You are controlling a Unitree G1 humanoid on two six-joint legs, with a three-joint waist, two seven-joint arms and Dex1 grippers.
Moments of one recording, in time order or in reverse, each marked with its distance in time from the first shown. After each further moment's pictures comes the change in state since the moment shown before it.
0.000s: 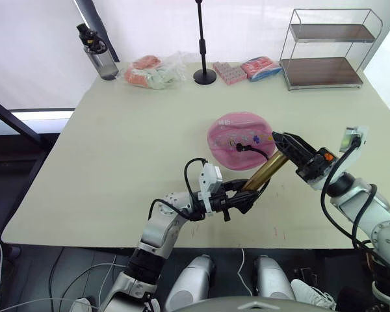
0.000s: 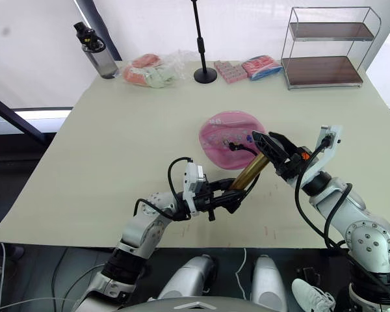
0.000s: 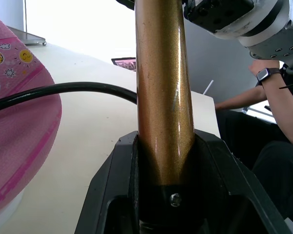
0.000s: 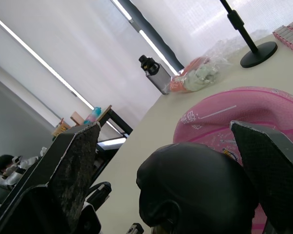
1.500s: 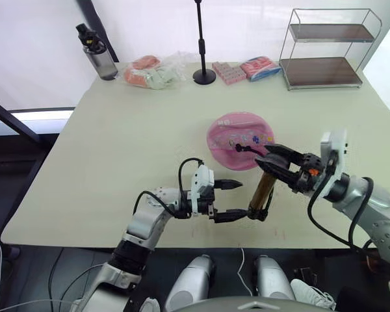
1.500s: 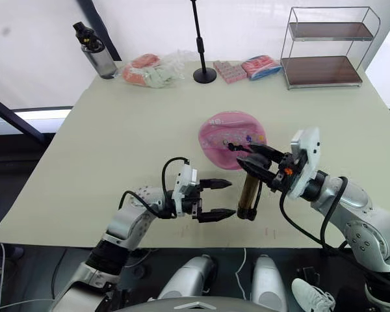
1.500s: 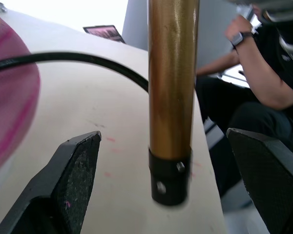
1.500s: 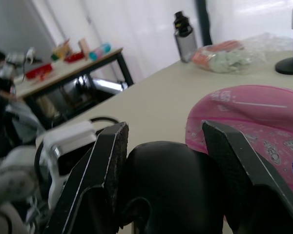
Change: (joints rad) left arm -0.060 0.180 -0.014 0.051 0.008 0.042 -0.203; right arm -0.025 -0.210 0.173 -0.072 -0.478 -0.125 0.438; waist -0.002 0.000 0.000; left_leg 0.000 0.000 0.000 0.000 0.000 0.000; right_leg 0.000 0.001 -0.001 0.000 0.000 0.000
